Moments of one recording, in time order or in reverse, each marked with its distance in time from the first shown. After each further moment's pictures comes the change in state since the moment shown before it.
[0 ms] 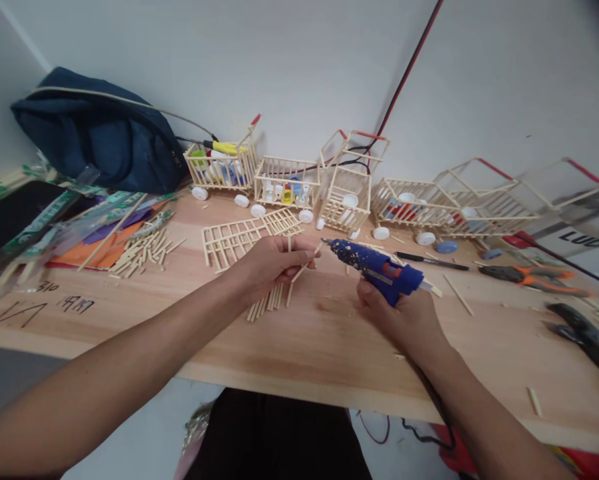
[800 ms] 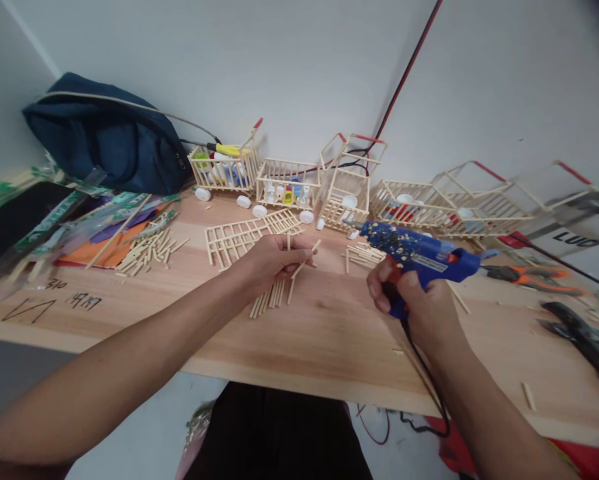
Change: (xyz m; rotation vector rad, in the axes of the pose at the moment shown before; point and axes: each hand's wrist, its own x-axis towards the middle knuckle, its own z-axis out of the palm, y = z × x) left_hand 0.009 -0.011 -0.011 0.023 -0.028 0.051; right_hand -0.002 -0.010 -0.010 0.650 -0.063 0.092
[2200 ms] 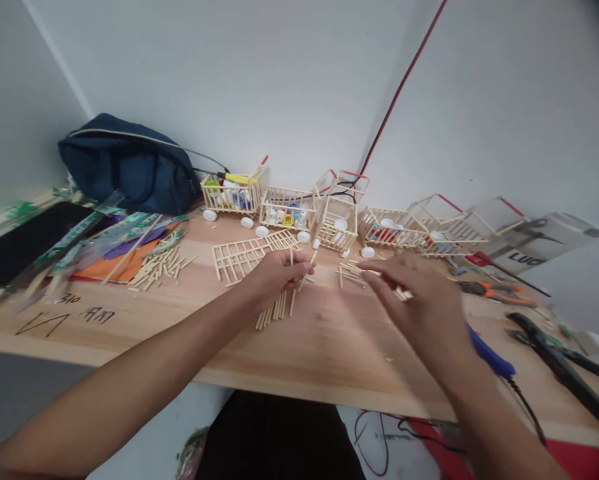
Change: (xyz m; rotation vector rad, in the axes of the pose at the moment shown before) left_hand -0.008 0.006 0.004 -0.032 -0.056 0.141; right_hand 0.005 -0.052 0.007 -1.064 0.151 -0.455
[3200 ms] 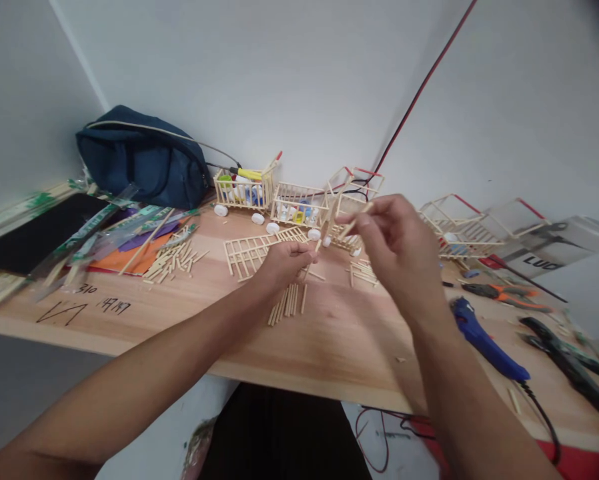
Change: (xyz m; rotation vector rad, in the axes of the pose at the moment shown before) left_hand -0.004 0.004 -0.001 0.067 0.190 0.018; right_hand 0.058 -0.040 0.029 0.445 0.059 0.132
